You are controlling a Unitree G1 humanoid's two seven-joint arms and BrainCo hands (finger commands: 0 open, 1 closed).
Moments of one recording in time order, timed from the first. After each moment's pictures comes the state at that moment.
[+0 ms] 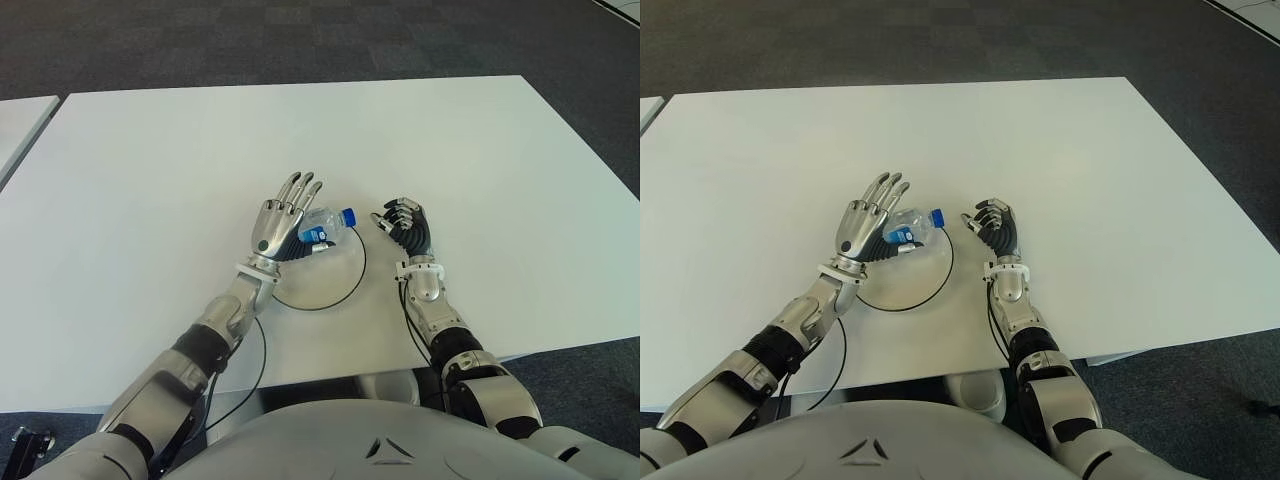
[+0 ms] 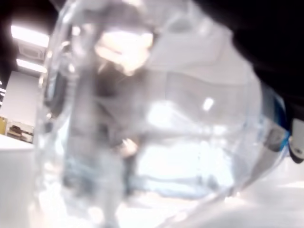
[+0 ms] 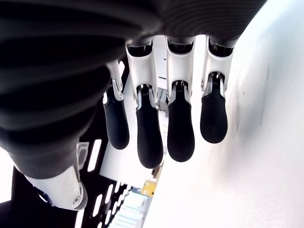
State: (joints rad) left arm -0.21 0.29 -0.53 0.48 0.98 -0.13 0.82; right arm -0.29 -0.09 0.06 0.86 -0.24 -0.58 -0.33
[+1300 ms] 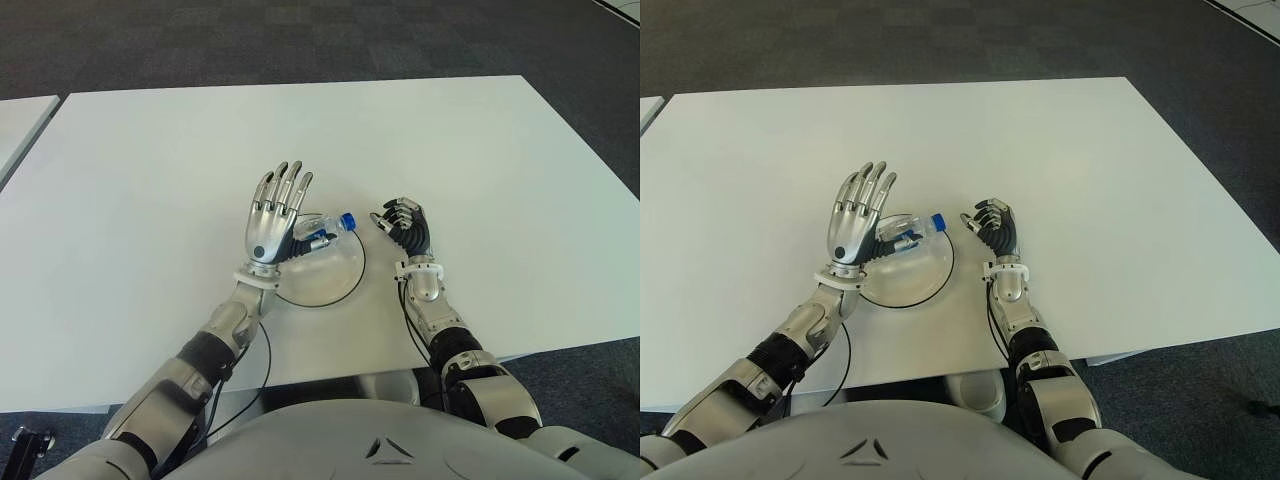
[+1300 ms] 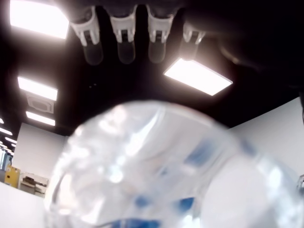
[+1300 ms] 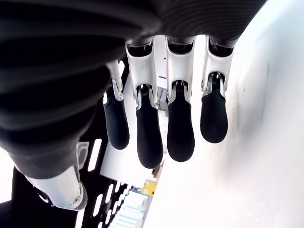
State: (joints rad) left arm -0.17 0.27 -0.54 0.43 1.05 -0.01 1.04; right arm -0.29 -0.09 0.06 0.86 -0.24 -0.58 -0.33
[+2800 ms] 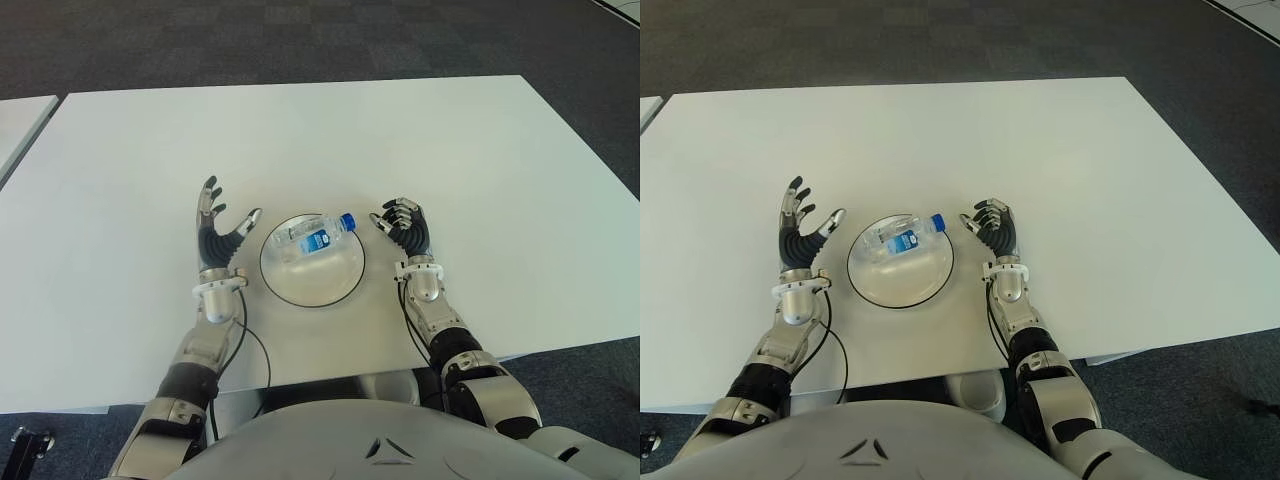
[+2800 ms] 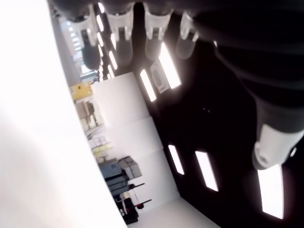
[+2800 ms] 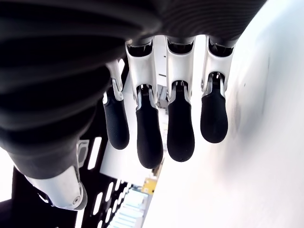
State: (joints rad) left arm 0.03 0.18 -0.06 0.47 0.11 -0.54 0.47; right arm -0.29 -0.09 0.06 0.86 -0.24 -0.59 -0.33
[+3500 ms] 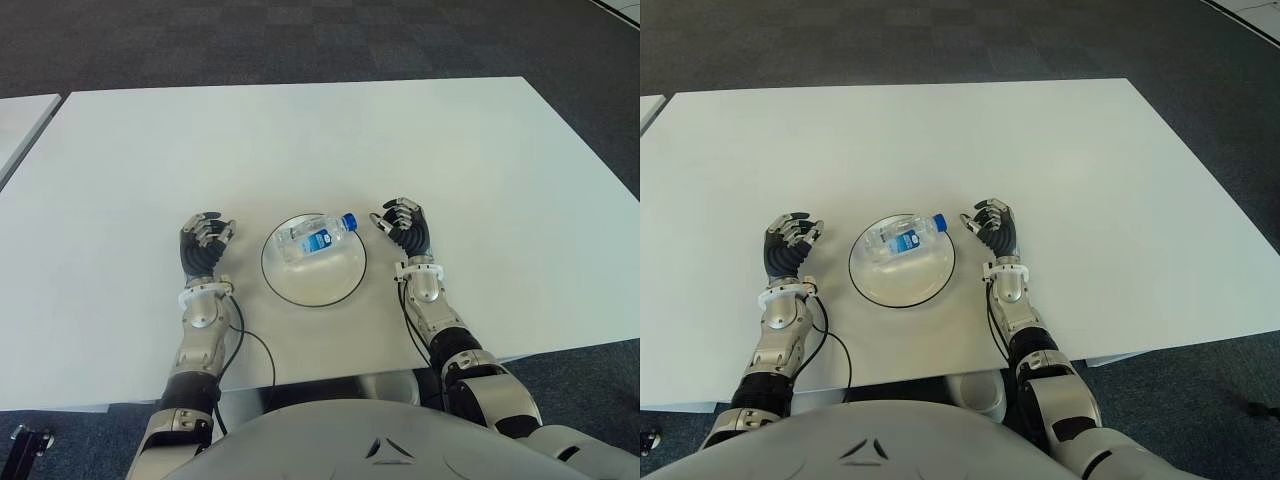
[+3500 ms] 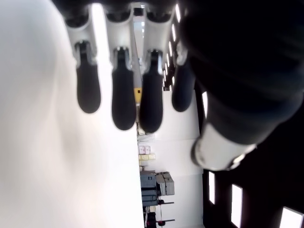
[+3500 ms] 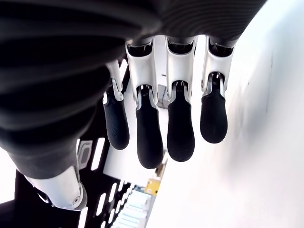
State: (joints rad) left arm 0.06 0.07 0.10 0.36 -0.03 -0.33 0.34; right arm -0.30 -0.09 0.06 0.89 -0.24 -0.62 -0.34
